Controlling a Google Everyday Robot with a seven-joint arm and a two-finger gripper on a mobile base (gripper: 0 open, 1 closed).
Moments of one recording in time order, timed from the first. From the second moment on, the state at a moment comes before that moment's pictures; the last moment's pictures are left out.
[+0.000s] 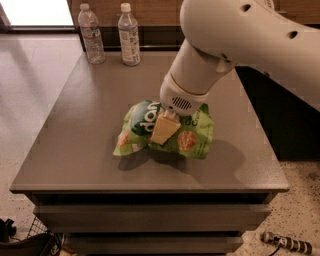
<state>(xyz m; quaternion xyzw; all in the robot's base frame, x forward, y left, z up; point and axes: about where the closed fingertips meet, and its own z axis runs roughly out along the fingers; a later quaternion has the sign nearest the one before) 0.491 -0.011 0.873 -0.62 0.76 0.08 0.18</state>
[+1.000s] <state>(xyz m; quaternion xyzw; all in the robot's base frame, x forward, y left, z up) 0.619 0.004 0.975 -0.63 0.73 -0.02 0.26</state>
